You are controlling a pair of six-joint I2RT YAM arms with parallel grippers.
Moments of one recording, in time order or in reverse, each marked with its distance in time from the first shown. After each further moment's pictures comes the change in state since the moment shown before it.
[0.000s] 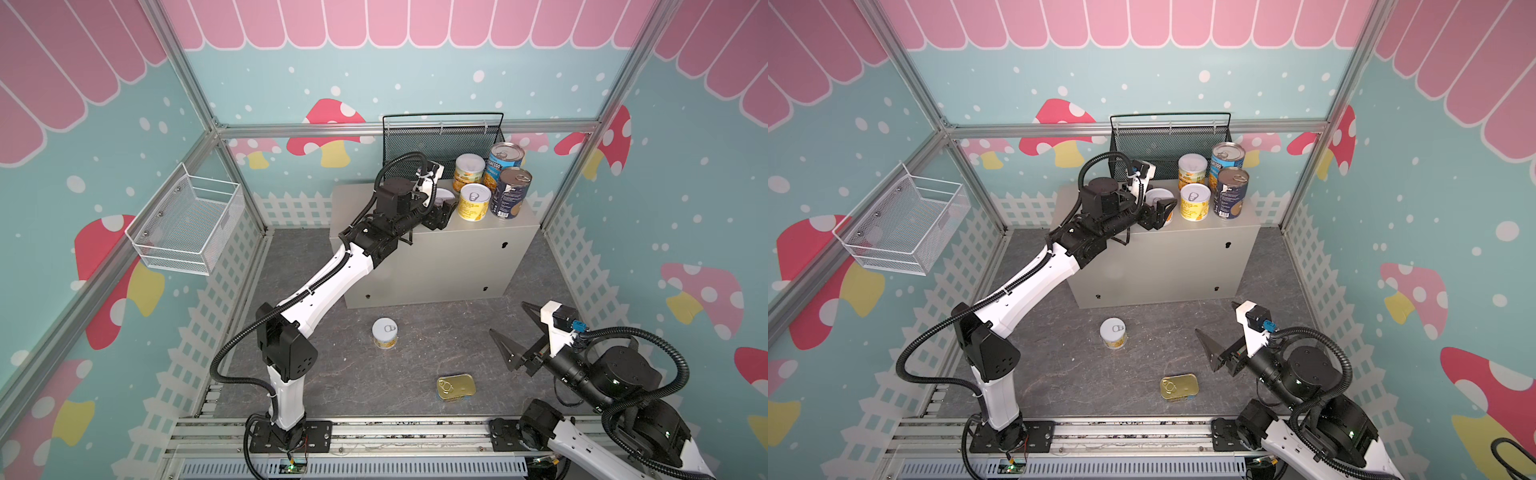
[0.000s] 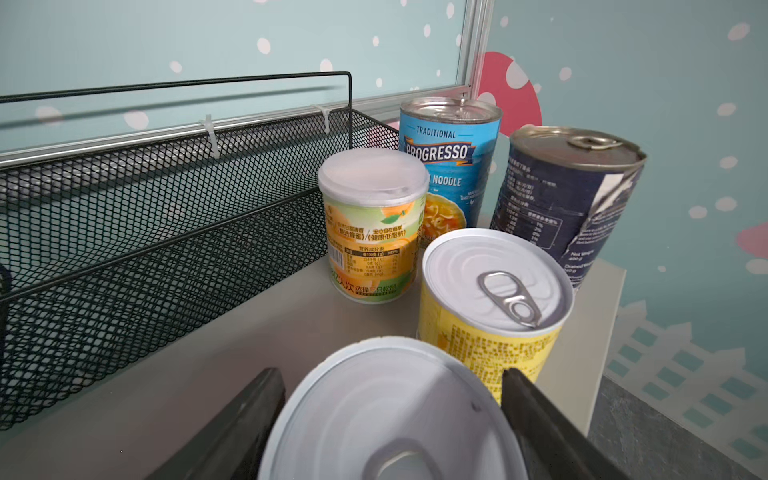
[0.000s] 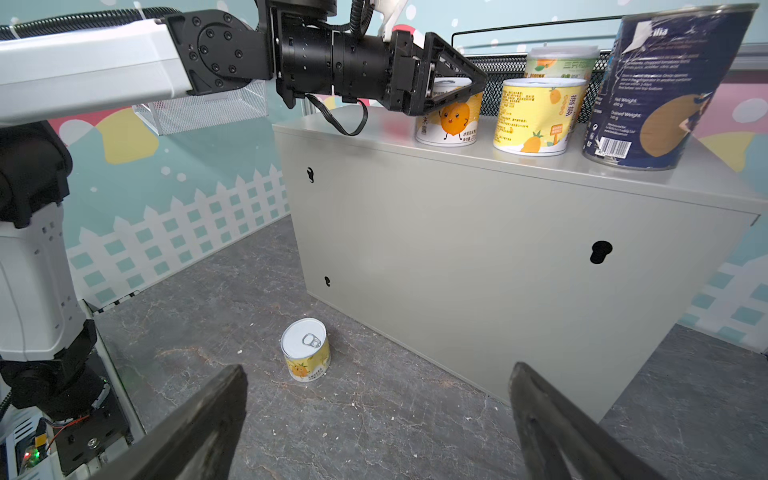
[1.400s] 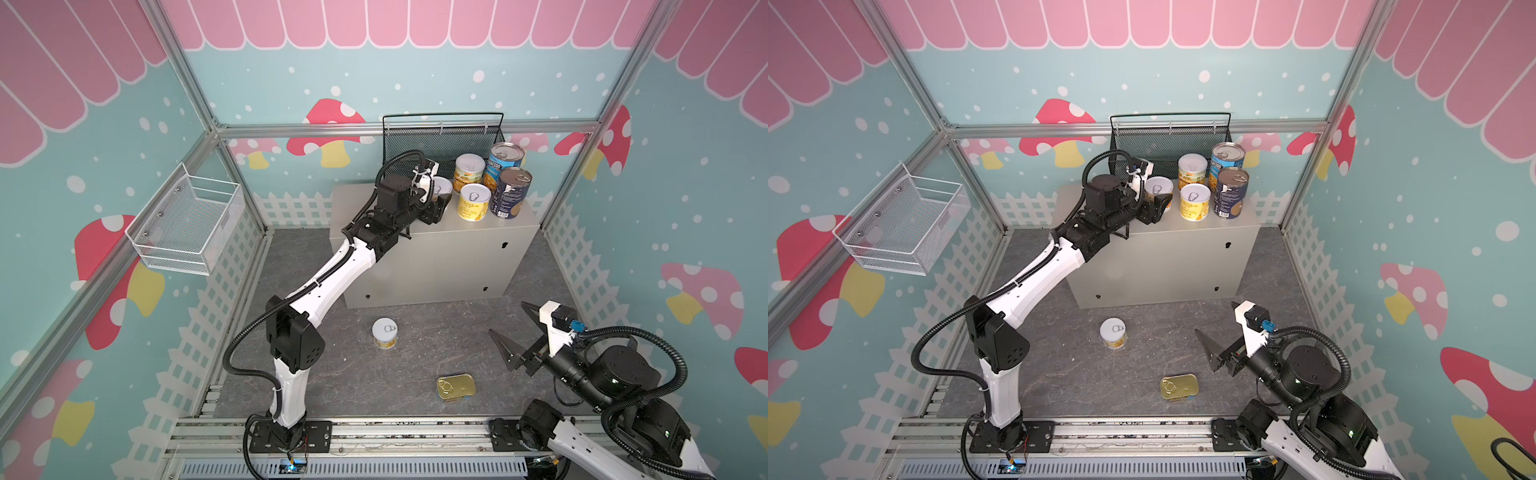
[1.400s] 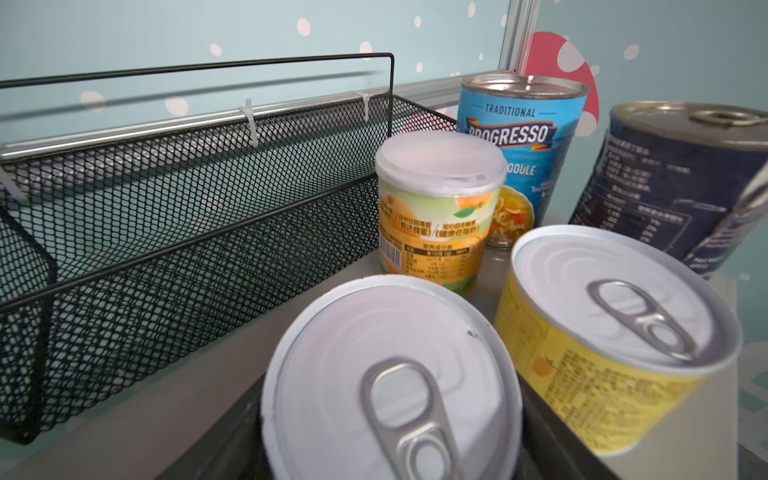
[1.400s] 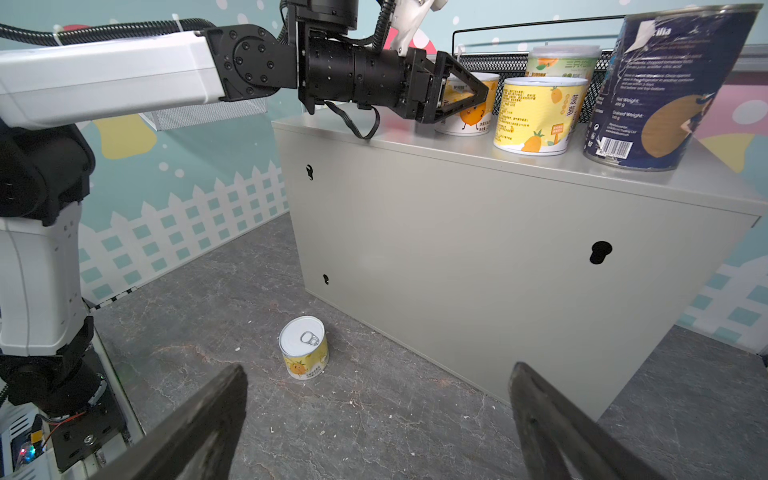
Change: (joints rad) left arm 0.047 0.116 0.113 0.000 -0.035 0.024; right arm 0.000 0.011 0.001 -0.003 0.001 -0.006
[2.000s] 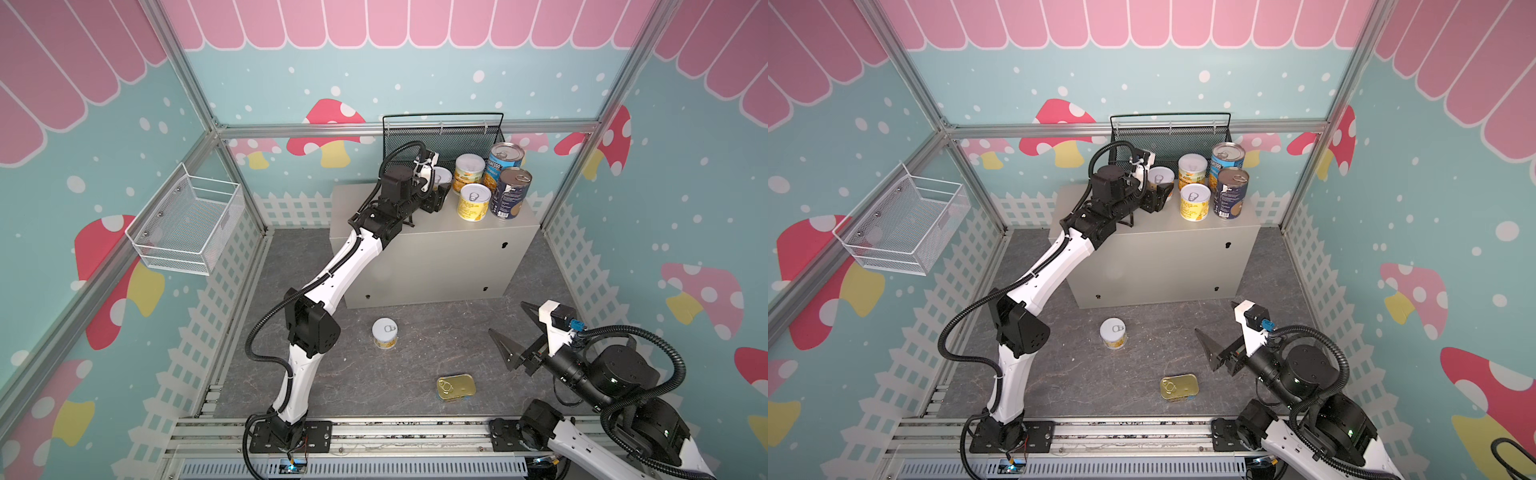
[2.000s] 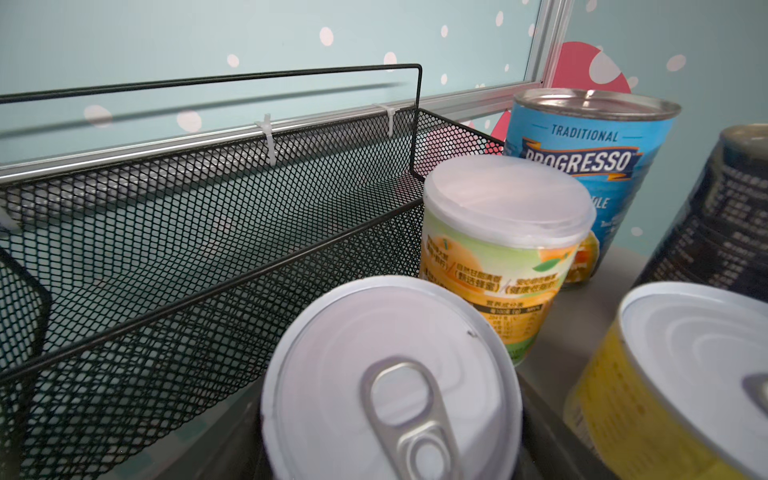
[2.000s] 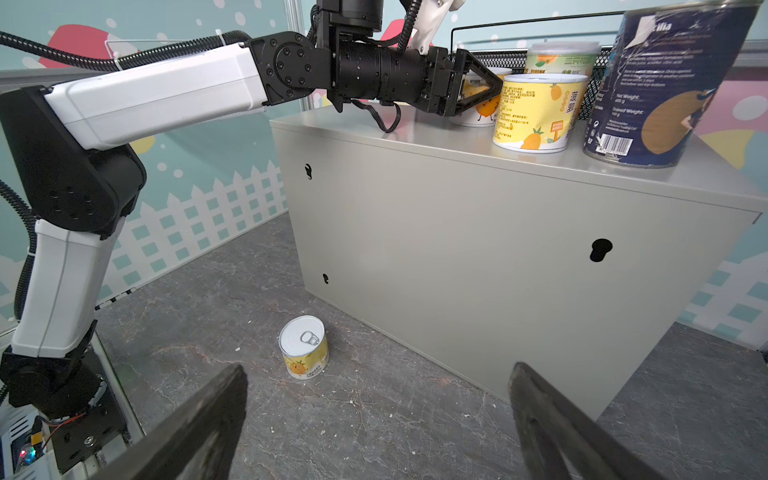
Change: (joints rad) left arm 0.032 0.163 0.245 -0.064 0.021 -0.001; right arm 0.000 0.005 0.000 0.000 0.003 0.004
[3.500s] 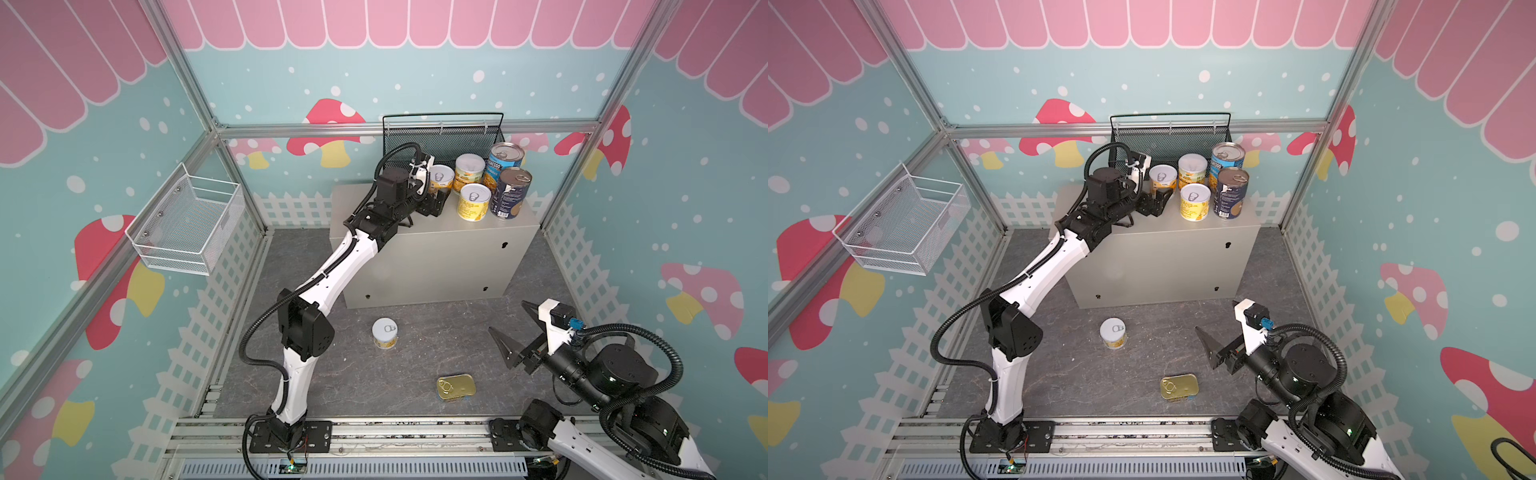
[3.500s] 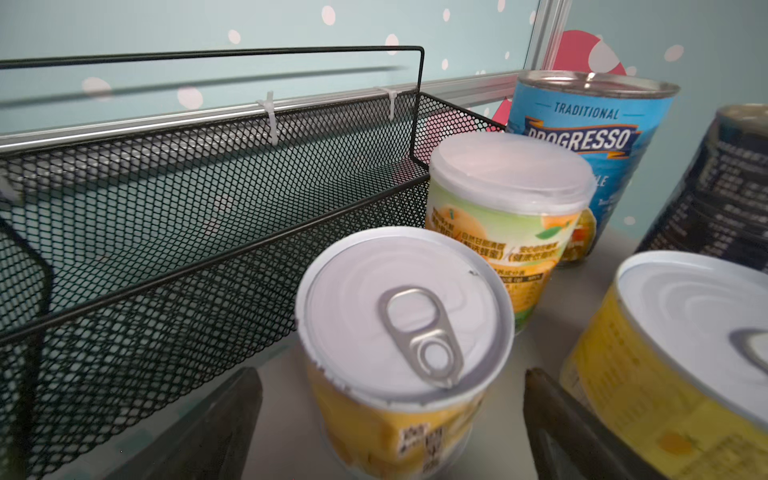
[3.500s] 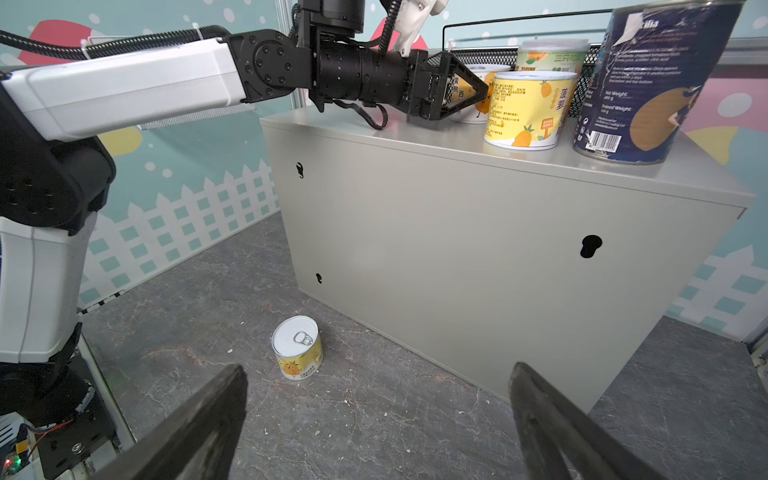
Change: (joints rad) left arm 0.013 -0.117 -0.179 0.040 0.018 -0.015; right arm 0.000 0.004 0.000 0.000 0.022 0.001
